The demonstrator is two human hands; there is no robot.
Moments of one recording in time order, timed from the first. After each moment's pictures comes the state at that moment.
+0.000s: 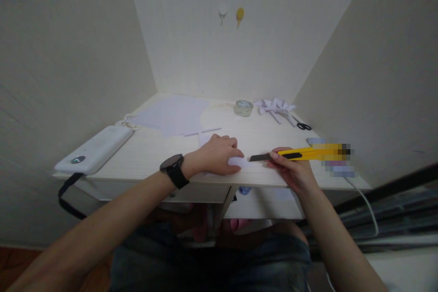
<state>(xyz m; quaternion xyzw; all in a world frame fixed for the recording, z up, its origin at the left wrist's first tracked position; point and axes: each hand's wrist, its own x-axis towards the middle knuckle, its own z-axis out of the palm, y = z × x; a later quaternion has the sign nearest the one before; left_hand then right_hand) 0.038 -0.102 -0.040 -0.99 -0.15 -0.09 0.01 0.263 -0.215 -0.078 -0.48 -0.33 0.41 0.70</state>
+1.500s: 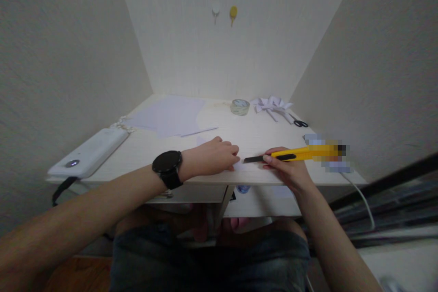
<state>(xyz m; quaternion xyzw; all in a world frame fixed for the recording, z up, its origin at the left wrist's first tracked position) 0.042 -0.110 -0.028 -0.99 -0.05 -0.03 0.10 0.264 -0.220 -0.079 -0.49 -0.43 0.39 0.65</state>
